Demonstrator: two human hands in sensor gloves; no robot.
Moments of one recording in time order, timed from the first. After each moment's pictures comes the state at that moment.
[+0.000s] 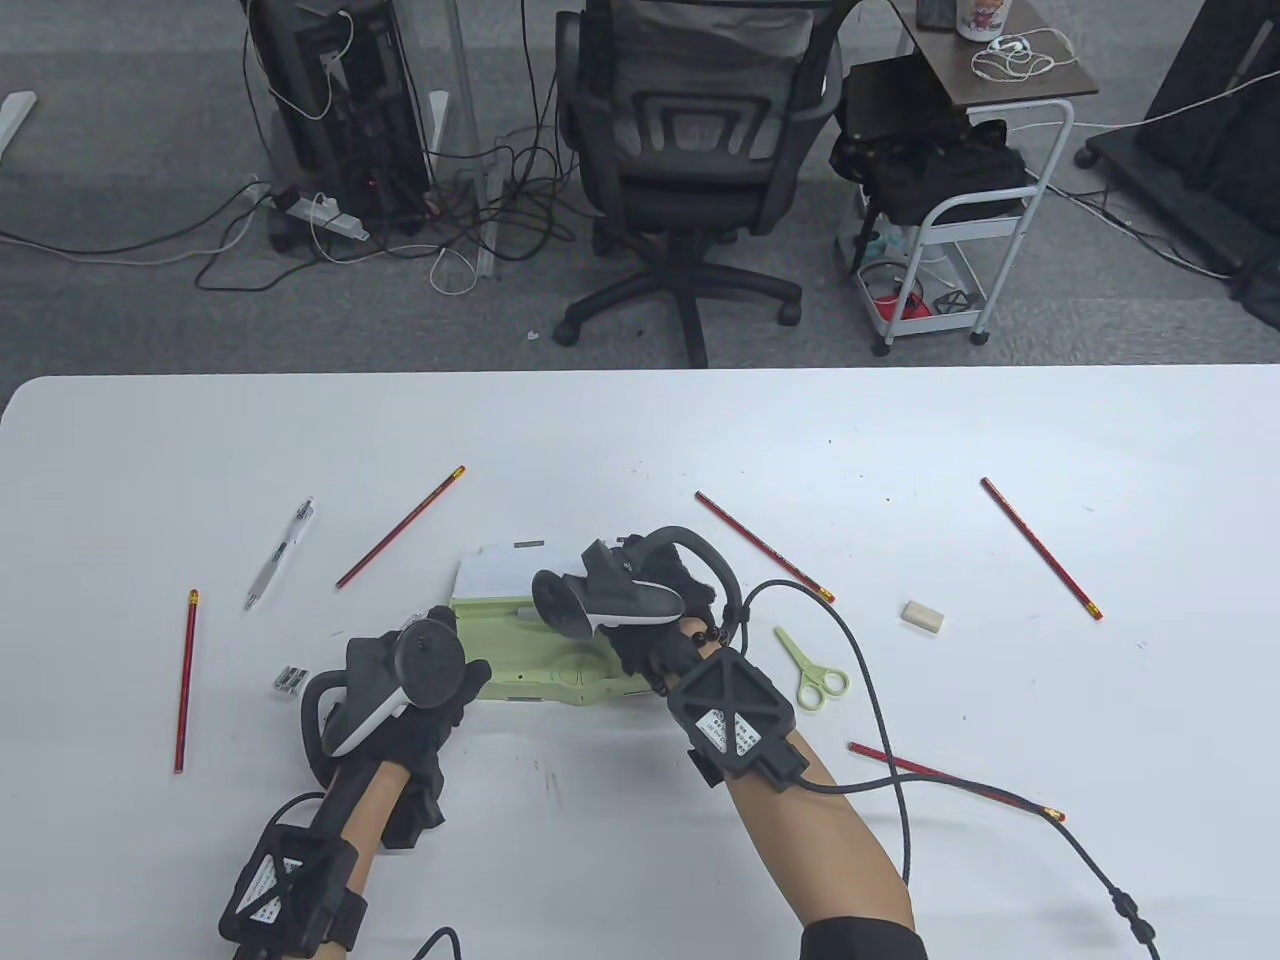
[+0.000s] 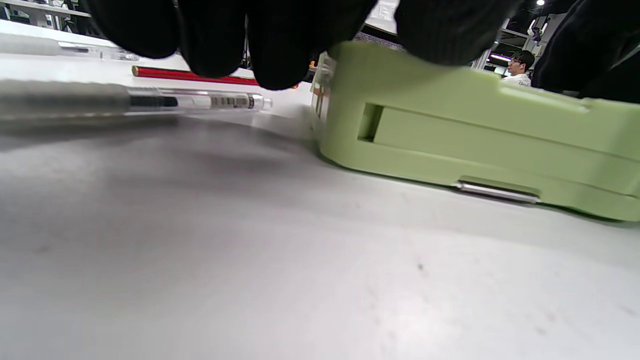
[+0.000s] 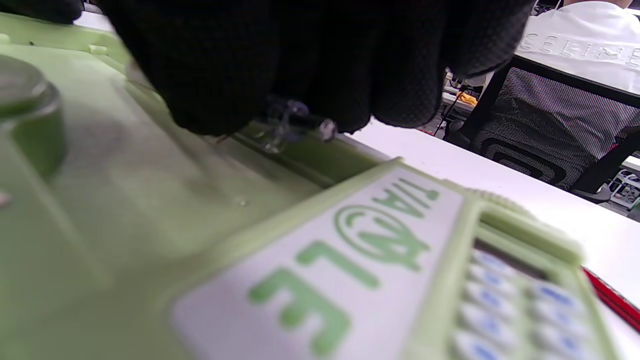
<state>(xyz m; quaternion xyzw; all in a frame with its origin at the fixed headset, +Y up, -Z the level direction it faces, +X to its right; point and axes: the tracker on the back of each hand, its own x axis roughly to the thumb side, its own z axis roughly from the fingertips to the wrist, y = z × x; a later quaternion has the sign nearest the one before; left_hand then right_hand) -0.243 -0.735 -0.324 -0.10 -0.03 0.07 0.99 -0.048 -0.705 -0.397 -0.29 -0.02 -0.95 0.13</state>
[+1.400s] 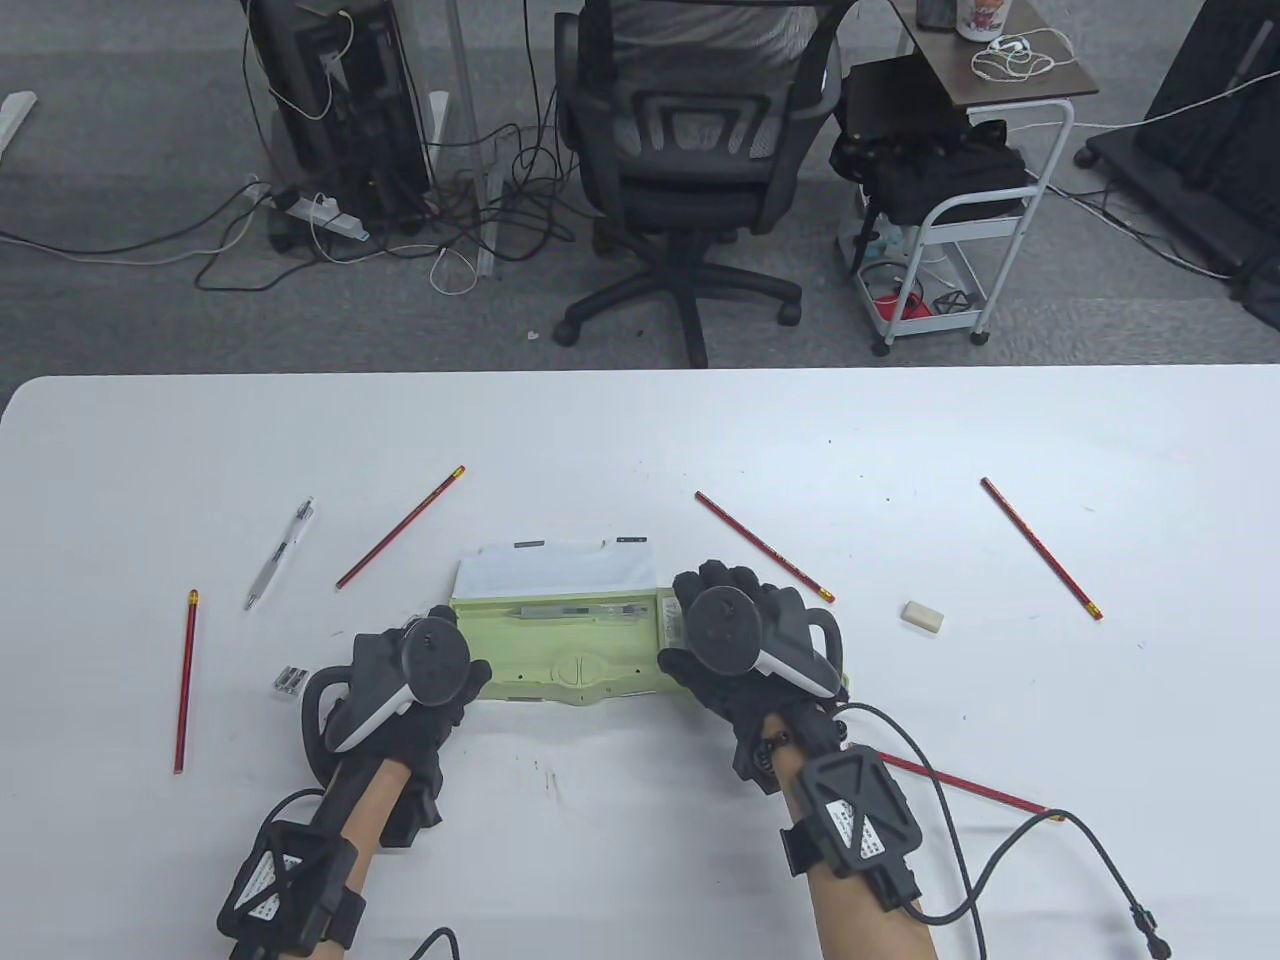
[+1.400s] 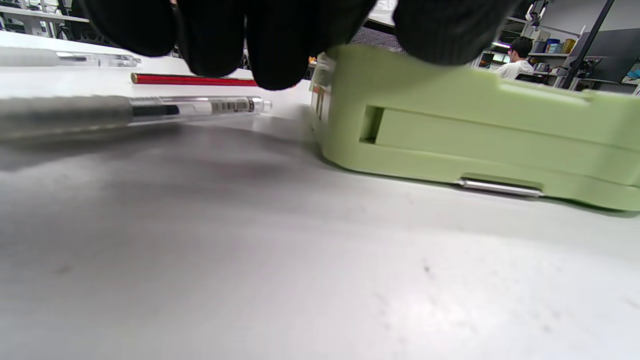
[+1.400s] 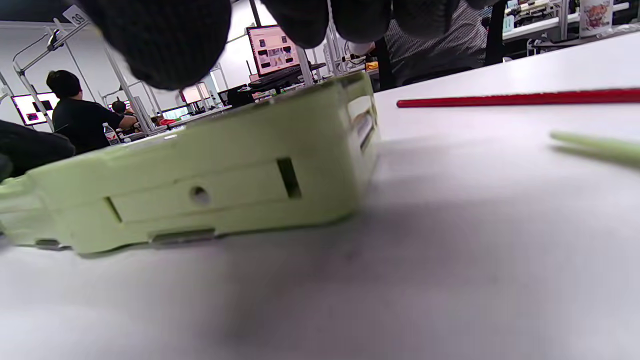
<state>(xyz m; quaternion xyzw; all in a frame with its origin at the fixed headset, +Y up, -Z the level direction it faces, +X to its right) -0.240 -0.733 -0.326 -0.10 -0.03 0.05 0.99 0.068 -0.724 -0.349 -0.16 -0.04 -0.97 -0.16</state>
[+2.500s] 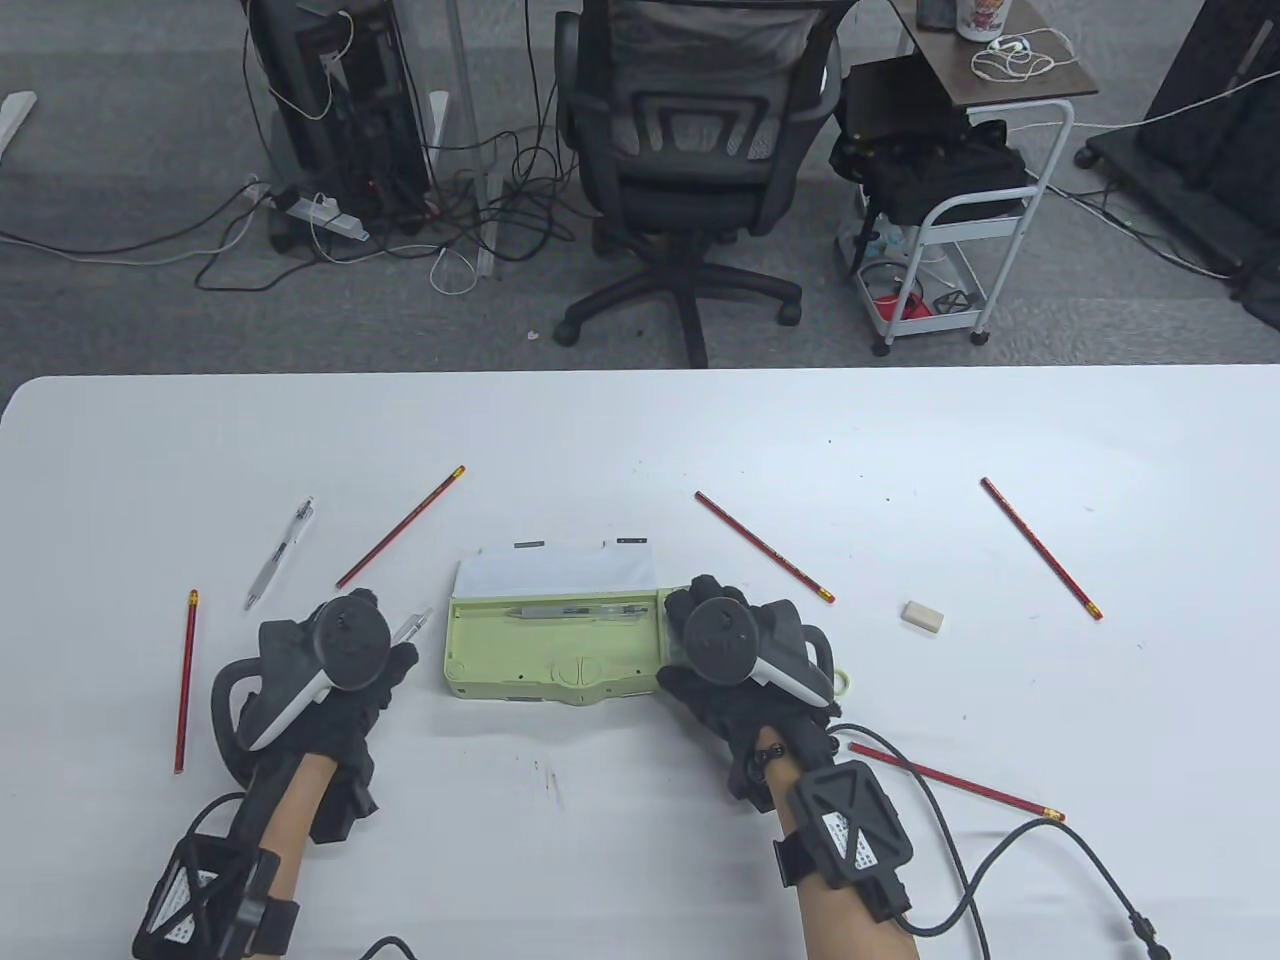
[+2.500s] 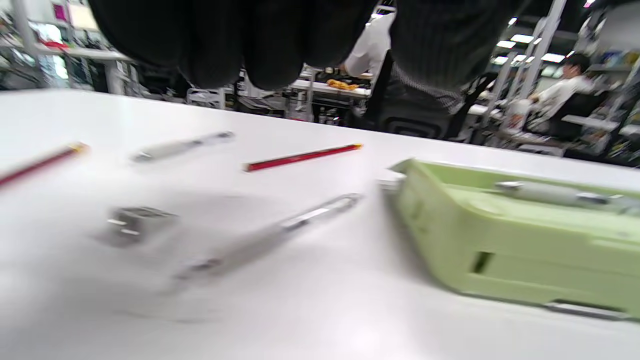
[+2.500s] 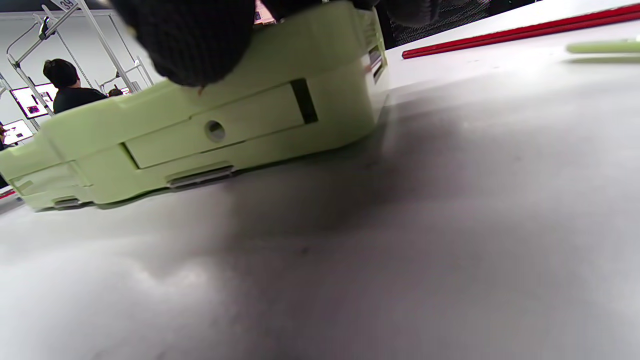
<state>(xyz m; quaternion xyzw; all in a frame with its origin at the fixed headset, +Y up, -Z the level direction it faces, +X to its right) -0.296 -0.676 -0.308 -0.08 0.05 0.02 1.00 0.064 -0.741 -0.349 -0.17 -0.08 -0.97 -0.18</state>
